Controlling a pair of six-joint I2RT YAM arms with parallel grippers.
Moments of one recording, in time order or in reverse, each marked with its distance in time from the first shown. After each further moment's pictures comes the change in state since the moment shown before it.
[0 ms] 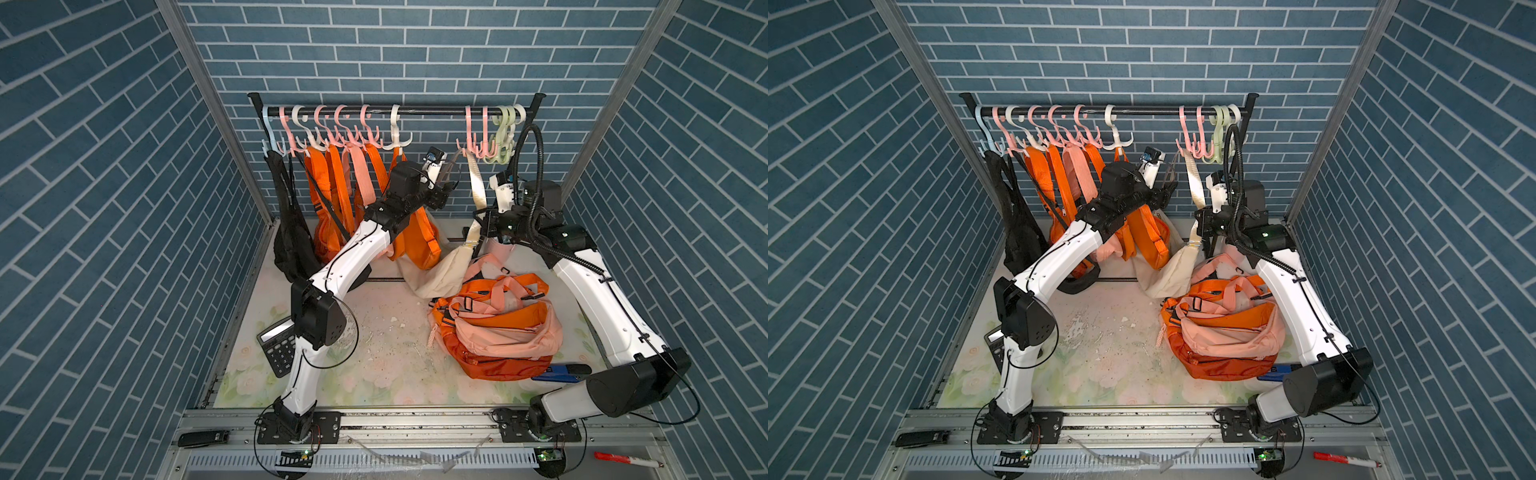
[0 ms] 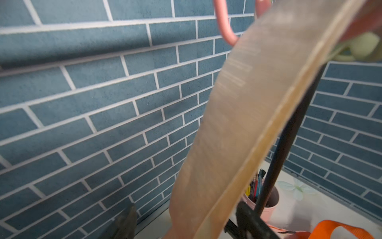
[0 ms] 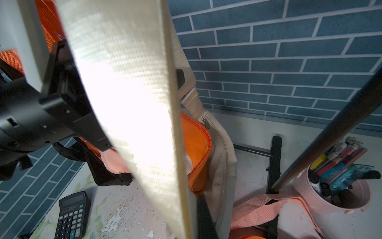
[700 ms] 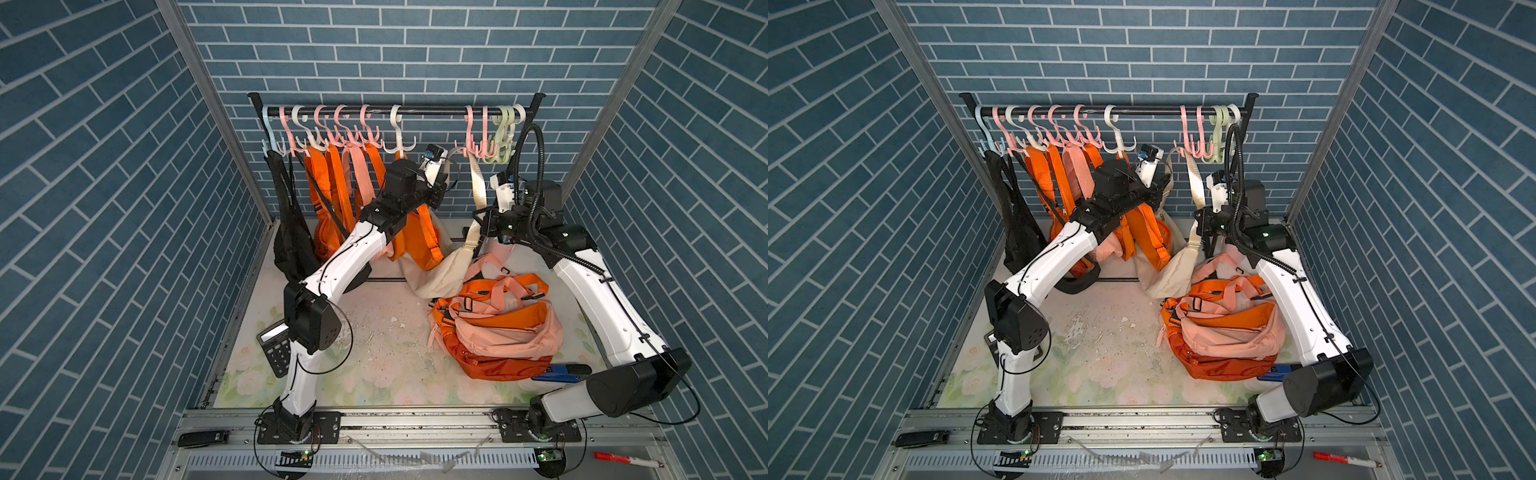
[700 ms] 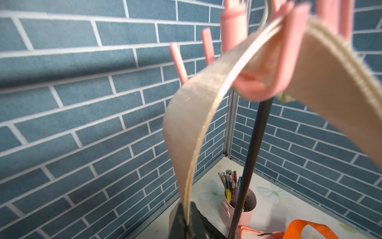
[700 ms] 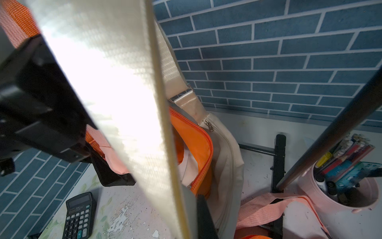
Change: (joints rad) left arm 0.000 -0.080 -0.062 0.051 0.089 -0.038; right arm -0.001 0.000 0.005 -0.002 -0.013 0.027
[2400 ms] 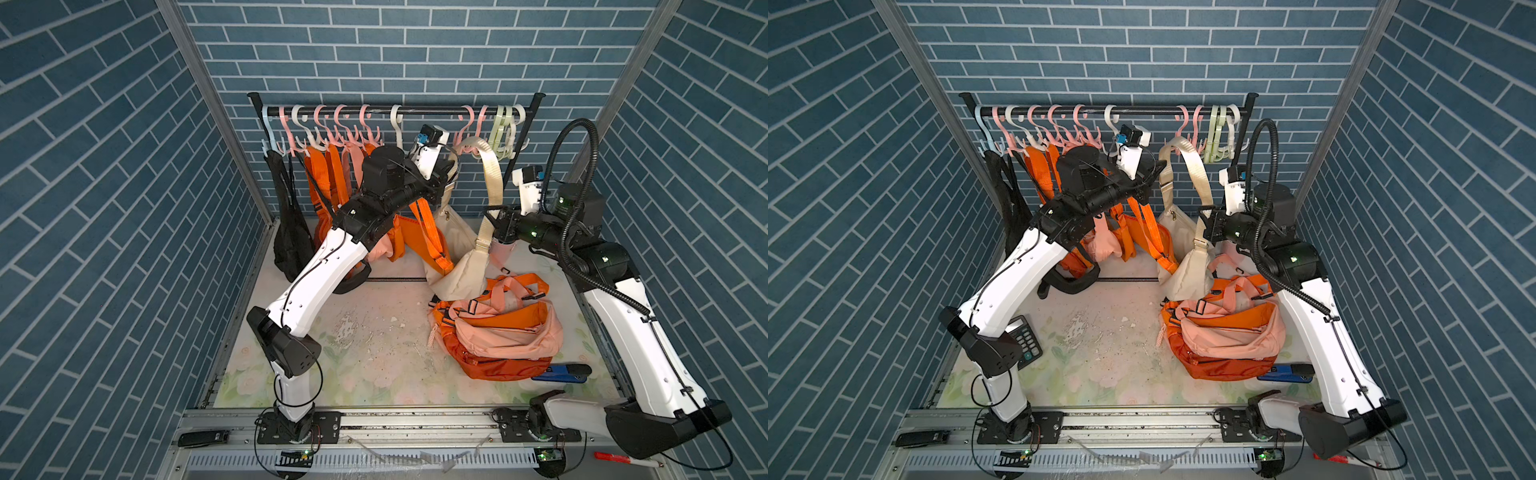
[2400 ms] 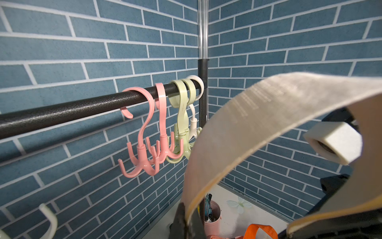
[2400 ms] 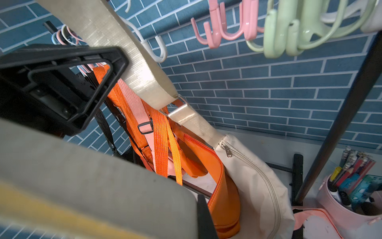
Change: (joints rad) left arm -0.073 -0.220 0.011 -0.132 0.039 -0.010; right arm 0.034 -0.212 -0.009 -0.008 -0.044 0.070
